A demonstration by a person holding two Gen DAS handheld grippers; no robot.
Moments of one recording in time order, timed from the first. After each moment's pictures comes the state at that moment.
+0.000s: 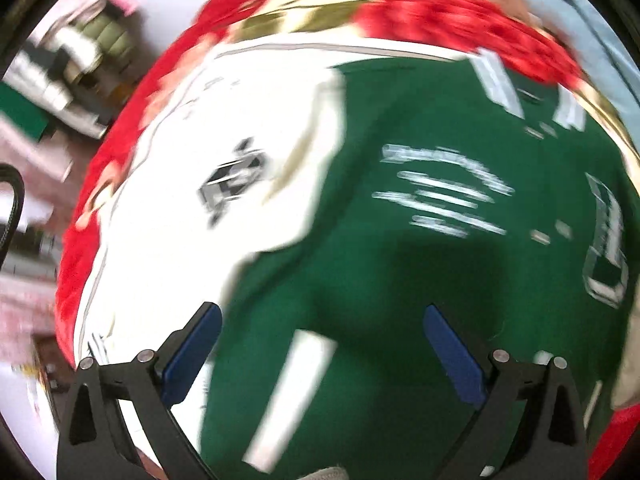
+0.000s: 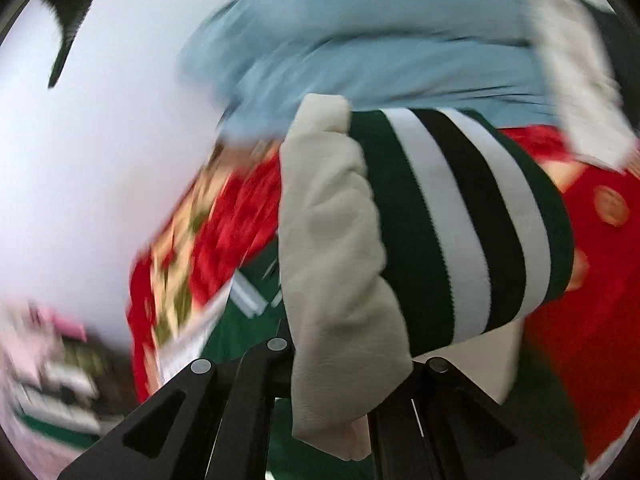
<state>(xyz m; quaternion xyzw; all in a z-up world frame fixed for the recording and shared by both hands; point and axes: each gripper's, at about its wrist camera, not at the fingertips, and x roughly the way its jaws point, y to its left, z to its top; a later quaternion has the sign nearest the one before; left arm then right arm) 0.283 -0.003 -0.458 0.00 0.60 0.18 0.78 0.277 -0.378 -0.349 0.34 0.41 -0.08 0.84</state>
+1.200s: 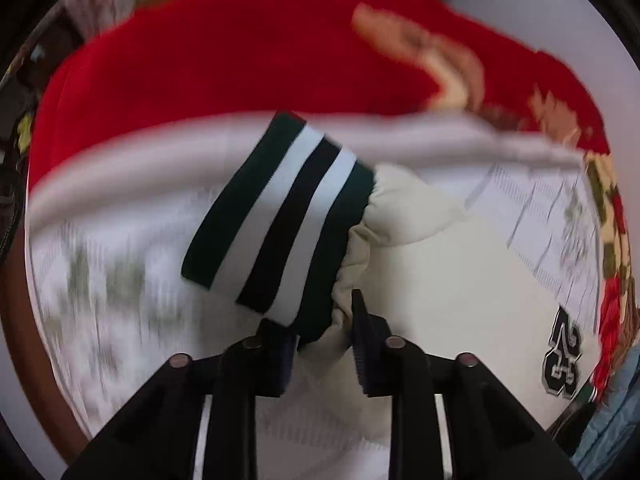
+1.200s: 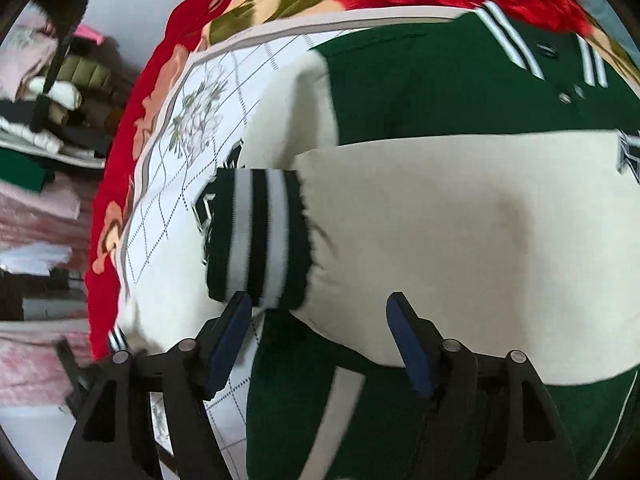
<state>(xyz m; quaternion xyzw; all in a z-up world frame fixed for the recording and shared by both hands) 0.159 0.406 -0.560 -0.42 0.47 0.40 0.67 0.329 -0.027 -0.499 0.09 0.65 0.15 0.74</state>
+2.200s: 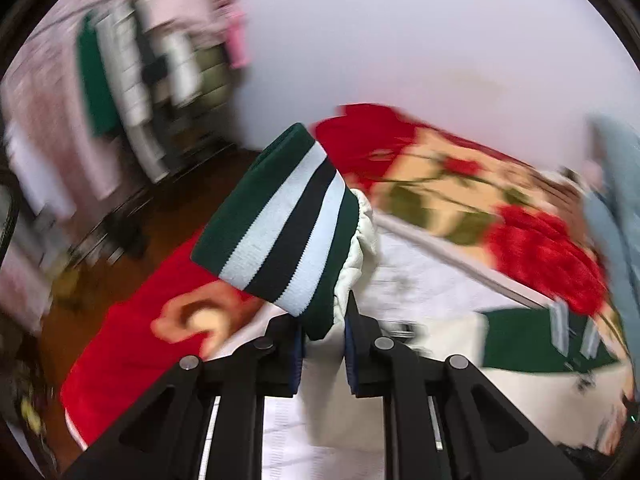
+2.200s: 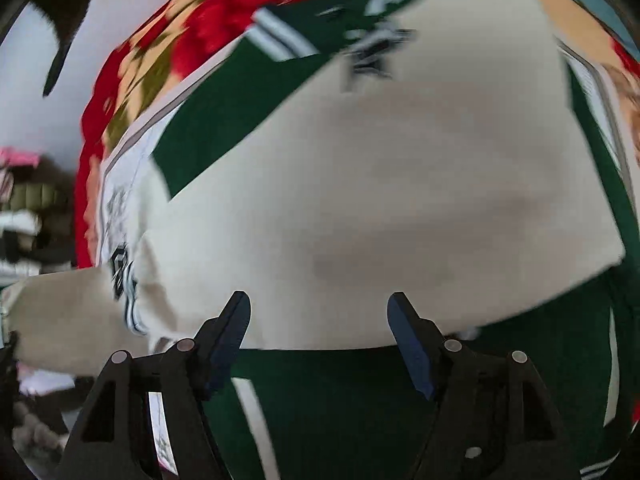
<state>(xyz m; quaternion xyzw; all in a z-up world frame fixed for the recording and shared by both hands) 0.296 0.217 -0.327 -0.08 0.38 0.20 0.90 0.298 -0.200 -0.500 0.24 0.64 -0.01 0.73</state>
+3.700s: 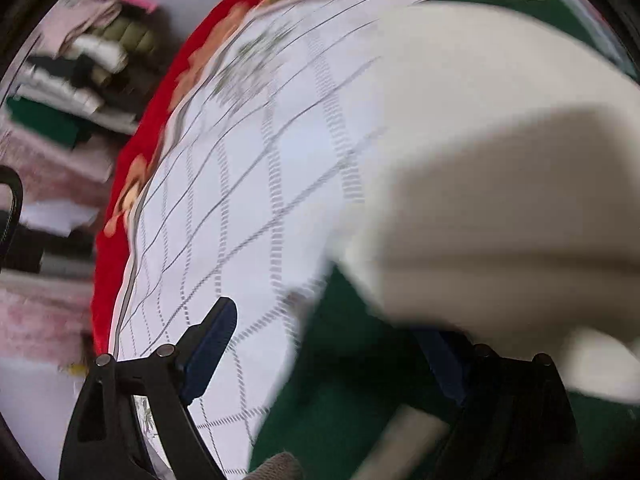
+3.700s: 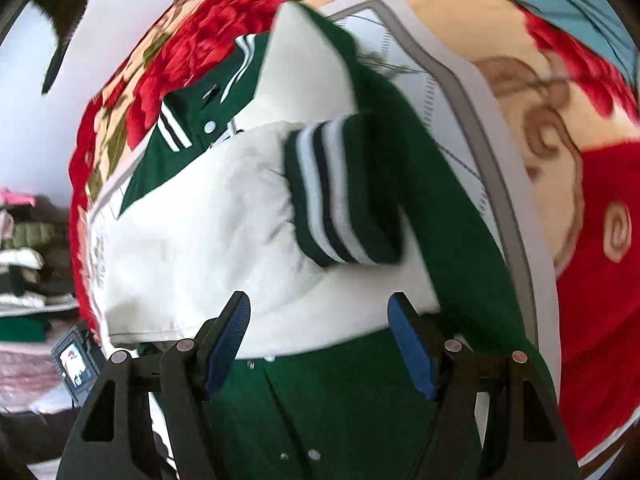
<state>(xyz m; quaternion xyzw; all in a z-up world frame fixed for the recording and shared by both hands) 0.311 0.047 -0.555 0.07 0.63 0.26 0.73 0.288 -0.358 -0.477 0.25 0.63 -0.03 0.74</state>
